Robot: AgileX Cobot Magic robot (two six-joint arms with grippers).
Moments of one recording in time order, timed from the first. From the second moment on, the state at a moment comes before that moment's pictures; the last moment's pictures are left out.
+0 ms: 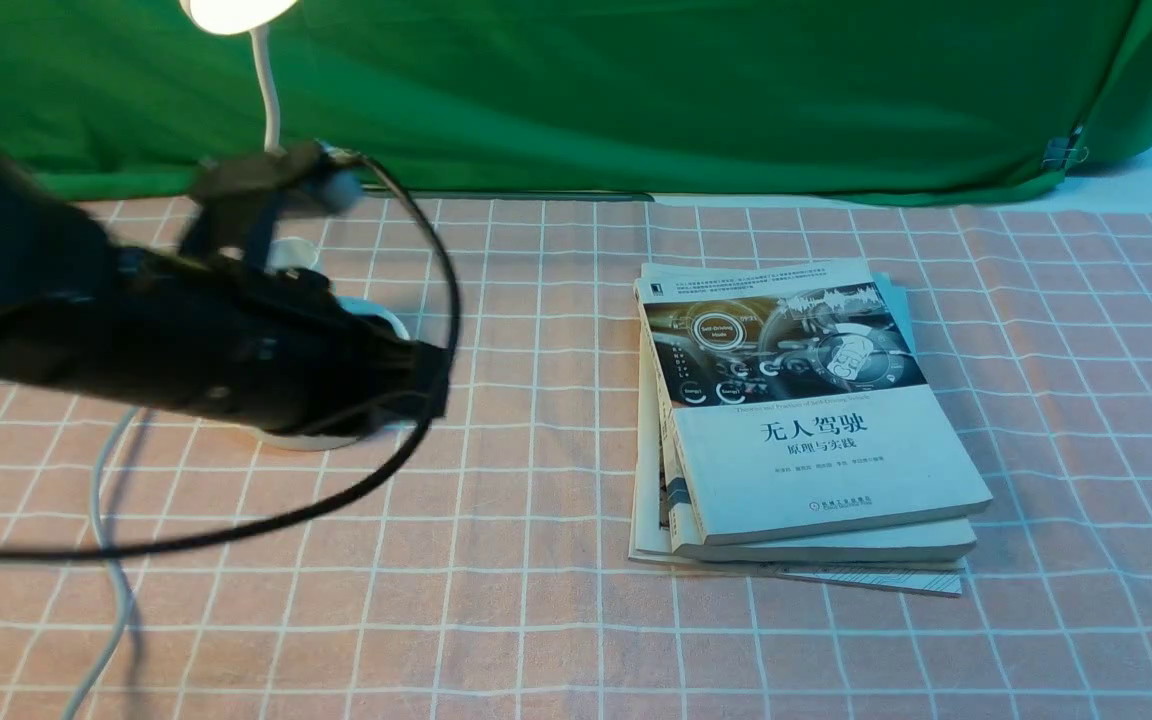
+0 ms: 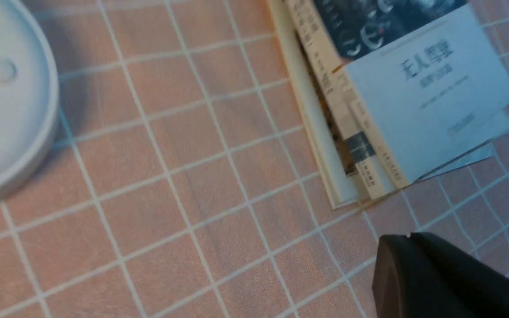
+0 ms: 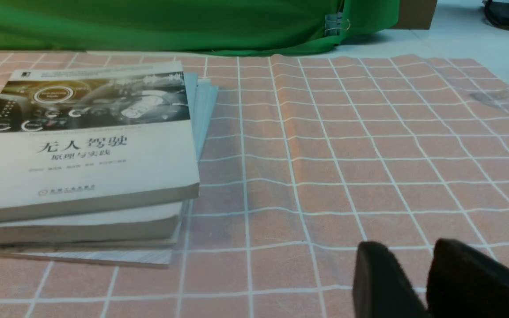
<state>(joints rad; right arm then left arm) -0.03 0.01 0.01 0.05 0.26 -0.06 -0.30 1.25 -0.91 -0.74 0.60 0.55</state>
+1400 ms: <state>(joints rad) -0.03 0.01 0.01 0.05 0.25 -0.06 -0.06 0.00 -0.14 0.13 0.36 0.01</state>
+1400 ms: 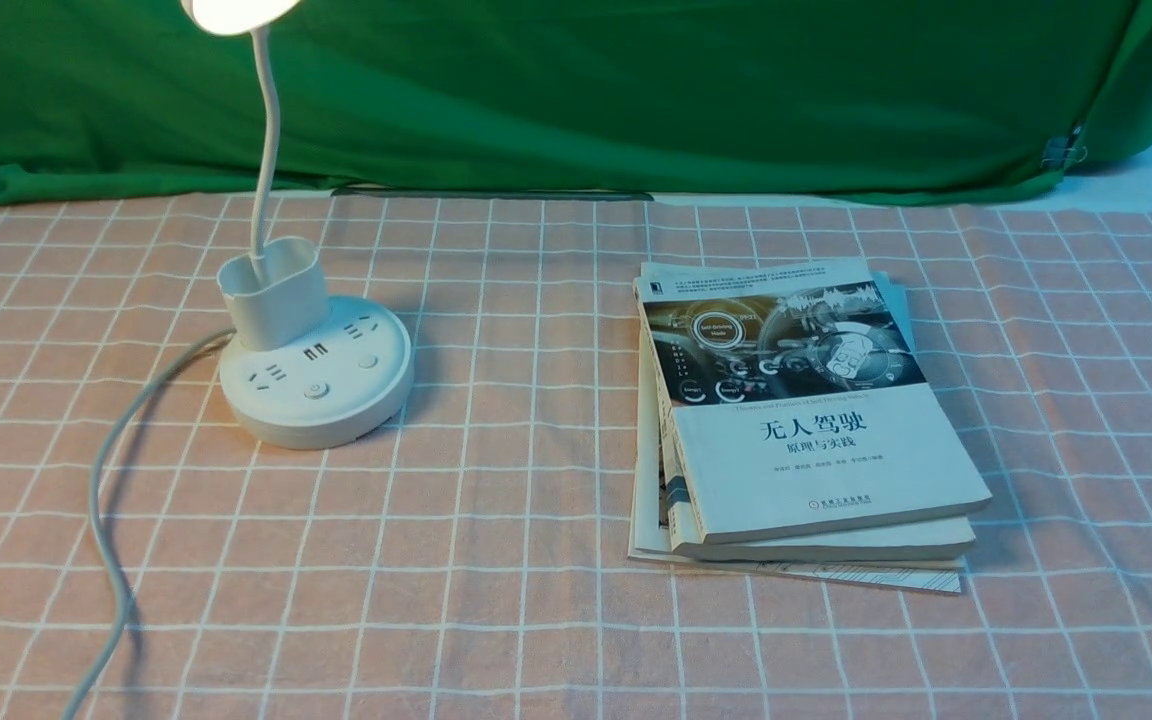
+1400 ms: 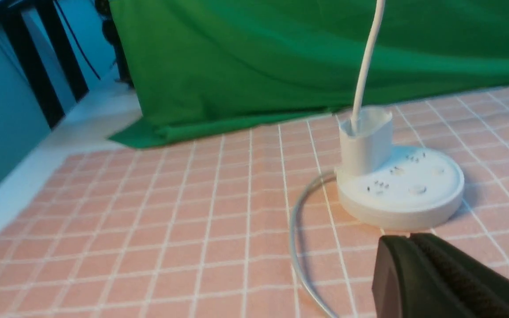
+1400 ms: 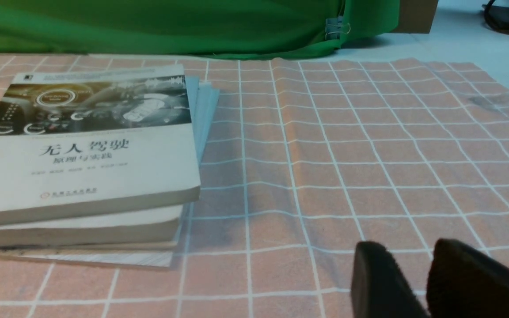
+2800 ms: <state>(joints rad) -0.03 0.01 0.01 0.05 0.25 -0.06 -0.06 0.00 0.00 0.05 0.22 -0.15</state>
